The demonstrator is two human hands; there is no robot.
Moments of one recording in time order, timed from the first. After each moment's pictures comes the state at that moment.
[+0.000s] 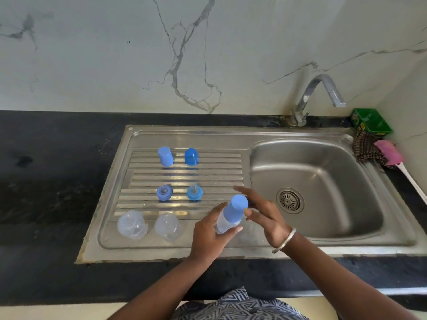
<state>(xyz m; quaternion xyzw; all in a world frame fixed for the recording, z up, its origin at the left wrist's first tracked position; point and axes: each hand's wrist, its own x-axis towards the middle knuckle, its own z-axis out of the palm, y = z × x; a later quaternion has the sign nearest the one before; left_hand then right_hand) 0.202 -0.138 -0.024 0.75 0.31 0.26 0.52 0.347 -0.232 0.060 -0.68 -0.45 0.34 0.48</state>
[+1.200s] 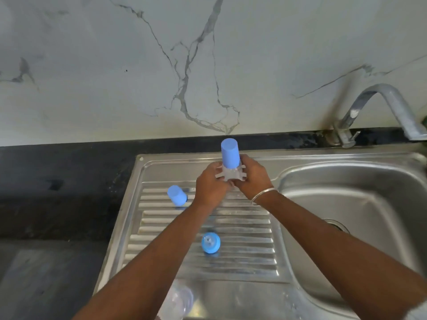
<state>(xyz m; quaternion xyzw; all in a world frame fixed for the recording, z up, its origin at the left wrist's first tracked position) 0.344 0.058 0.049 0.69 0.47 0.17 0.52 0.467 -0.009 0.011 -0.77 -0.43 0.20 0.43</state>
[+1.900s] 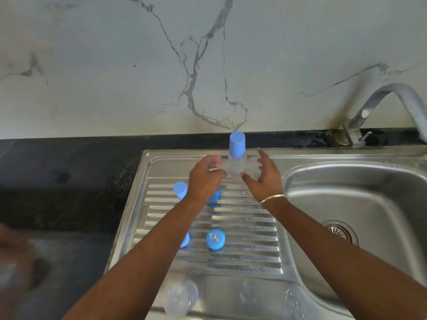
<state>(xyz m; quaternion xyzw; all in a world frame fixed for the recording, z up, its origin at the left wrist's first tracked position) 0.325 0.072 0.068 0.66 0.49 0.19 0.53 0.462 -0.022 -0.006 -0.80 -0.33 0.16 0.47</state>
